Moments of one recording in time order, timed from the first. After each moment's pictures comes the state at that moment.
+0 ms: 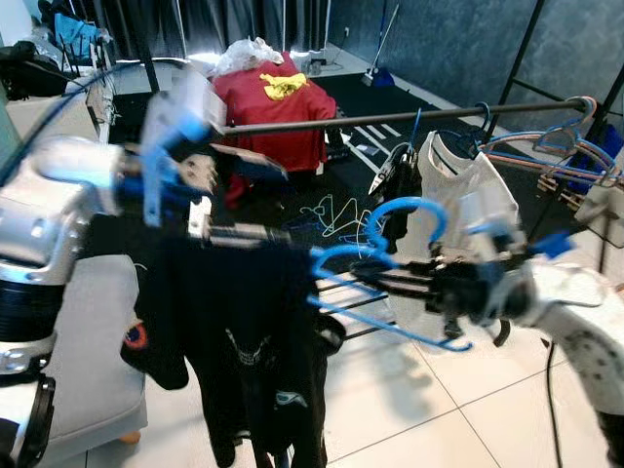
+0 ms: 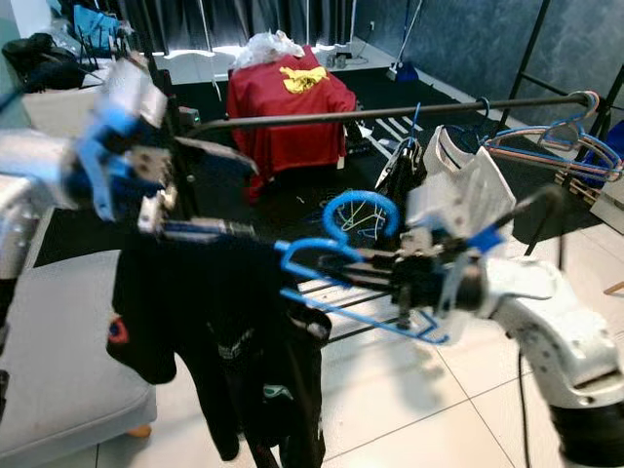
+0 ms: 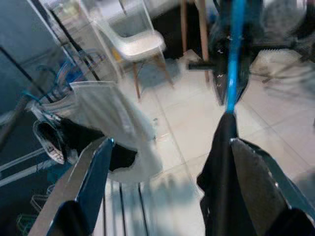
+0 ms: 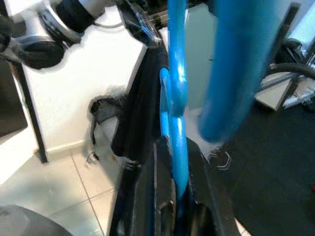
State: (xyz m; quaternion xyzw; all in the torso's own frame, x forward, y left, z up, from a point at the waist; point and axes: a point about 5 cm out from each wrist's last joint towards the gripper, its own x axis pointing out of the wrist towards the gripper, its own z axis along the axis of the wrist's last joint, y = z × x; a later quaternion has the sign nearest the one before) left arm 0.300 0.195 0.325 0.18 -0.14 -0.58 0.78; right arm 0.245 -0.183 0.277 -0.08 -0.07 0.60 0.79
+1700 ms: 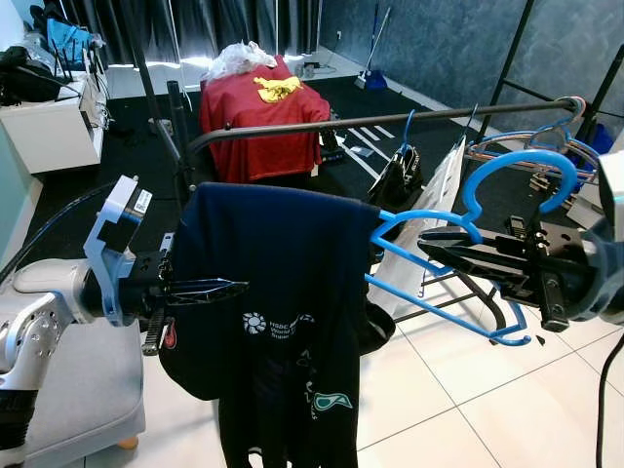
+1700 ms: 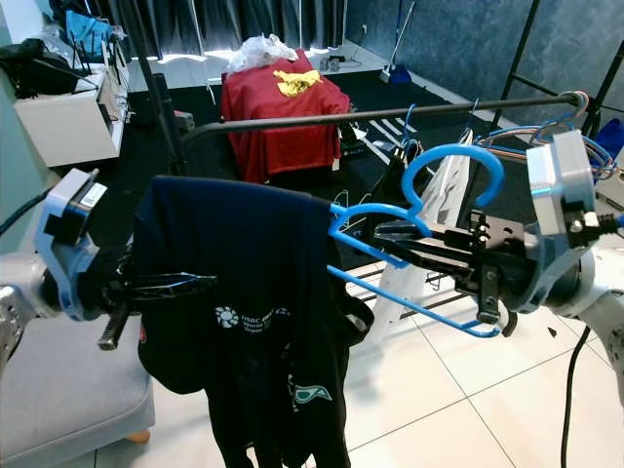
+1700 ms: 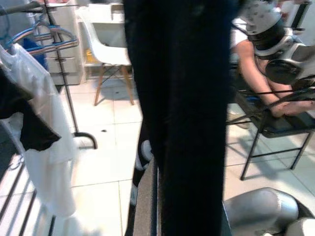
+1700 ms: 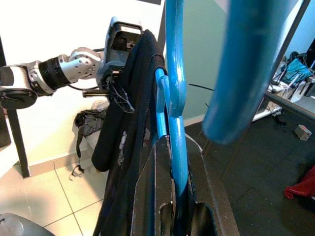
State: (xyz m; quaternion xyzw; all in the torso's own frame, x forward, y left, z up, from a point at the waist) left arm 0.273 0.203 0.242 0.03 -0.05 -0.63 0.78; right arm 0.230 -0.206 0.300 -0.08 -0.10 0.58 0.81
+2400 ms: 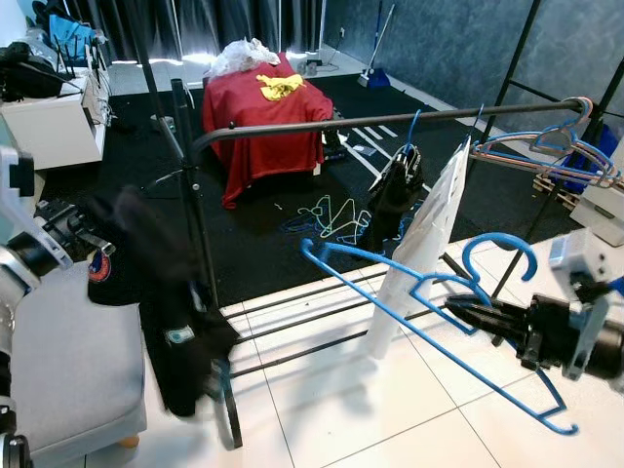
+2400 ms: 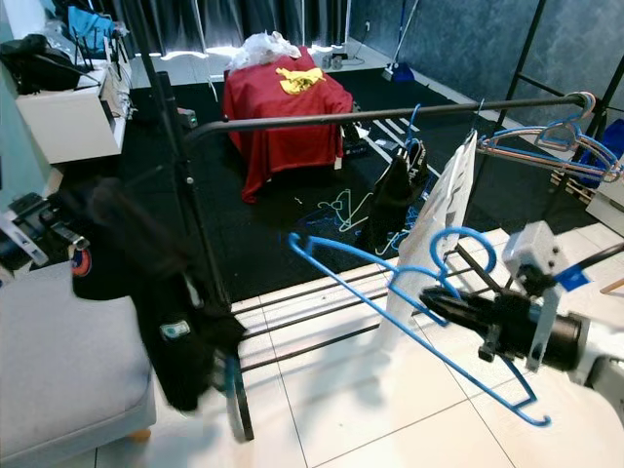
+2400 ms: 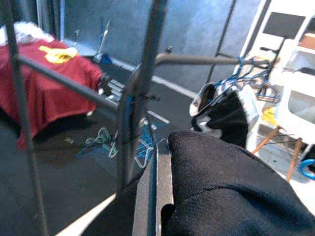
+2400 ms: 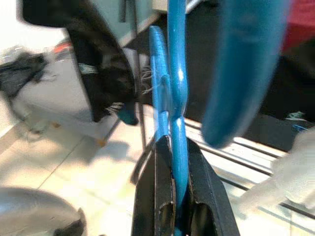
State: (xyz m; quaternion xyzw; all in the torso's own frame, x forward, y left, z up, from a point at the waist) left arm 0.319 0.315 0.220 -0.06 -0.08 -0.21 0.97; right arm 0.236 -0.264 0.199 -0.05 0.09 0.35 0.93
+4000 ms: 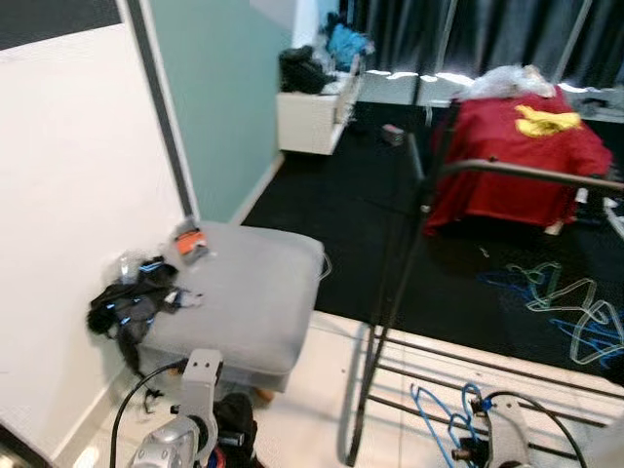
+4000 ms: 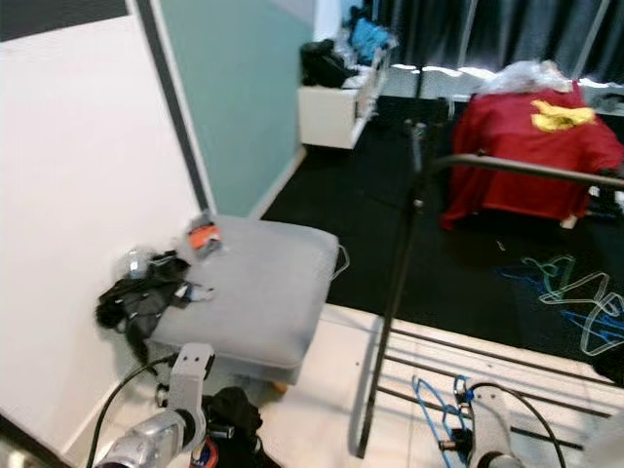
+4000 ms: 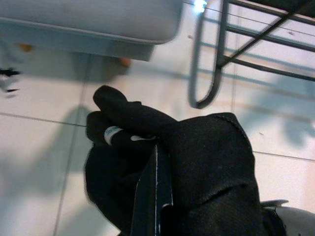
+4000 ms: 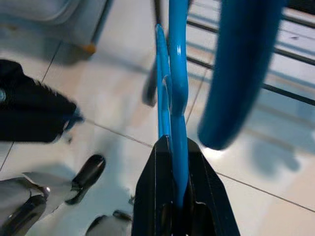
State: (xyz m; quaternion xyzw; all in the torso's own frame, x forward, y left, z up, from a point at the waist) left arm 0.263 0.164 -0.027 -0.03 0.34 -0.11 0.93; right arm 0.194 -0.279 -0.040 0.00 0.39 0.00 0.92
